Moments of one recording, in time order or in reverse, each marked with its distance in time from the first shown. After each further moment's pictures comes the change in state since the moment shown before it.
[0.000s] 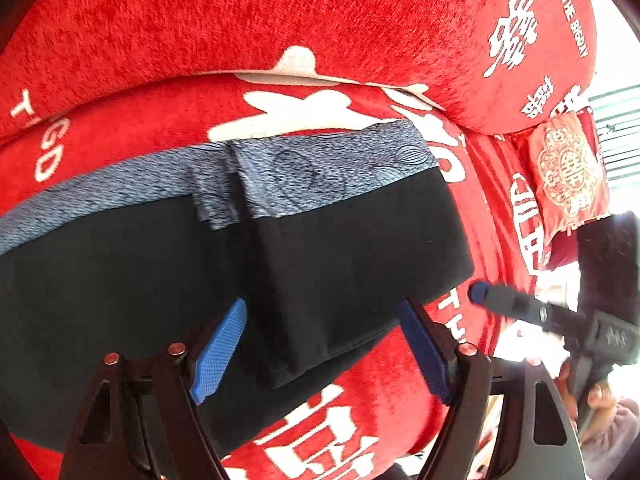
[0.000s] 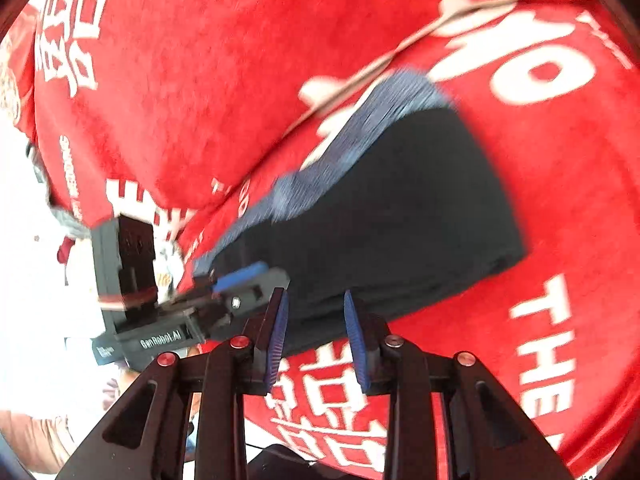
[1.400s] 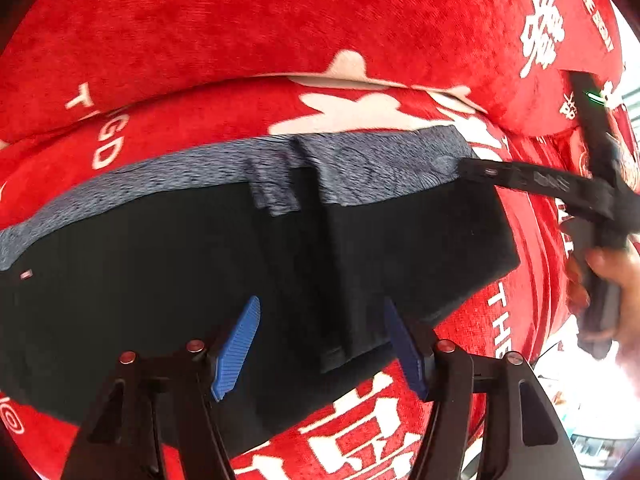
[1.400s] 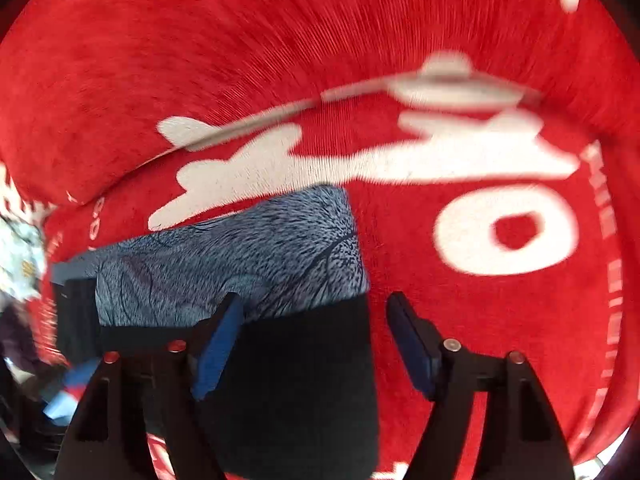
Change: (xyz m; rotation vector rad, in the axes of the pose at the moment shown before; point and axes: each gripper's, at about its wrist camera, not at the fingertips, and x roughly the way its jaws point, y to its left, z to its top) left arm -0.012 0.012 -0.019 -0.018 -0.056 0.202; right arm 0.055 0.007 0.095 -0.335 0.037 -0.542
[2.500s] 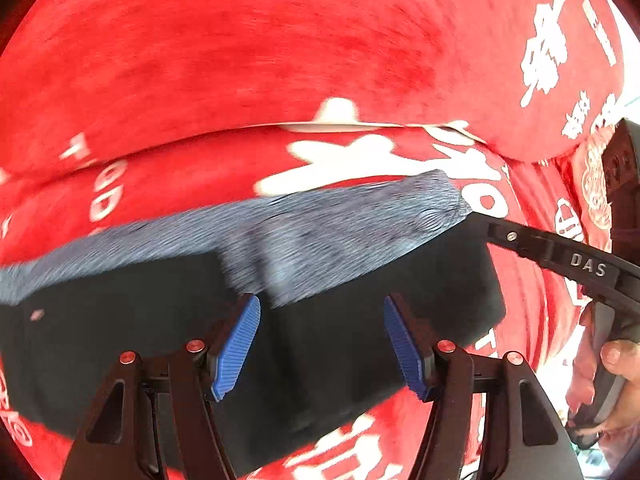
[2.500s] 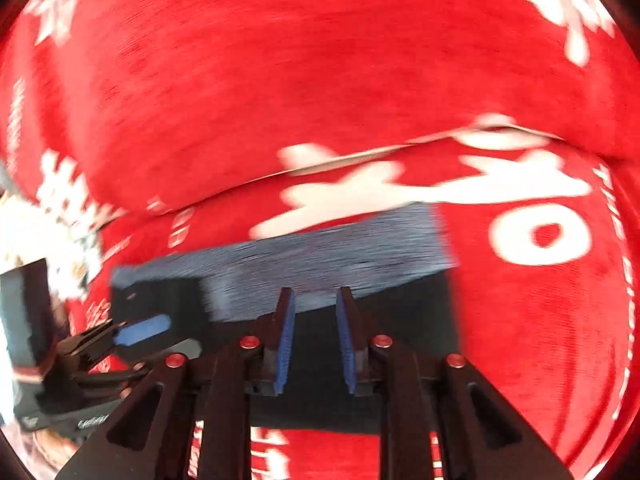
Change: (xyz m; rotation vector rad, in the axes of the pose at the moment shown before) left arm 0.008 -0.031 0.049 0.026 -0.059 0.041; right arm -0.025 0.028 -0.013 0.110 -0.064 0.190
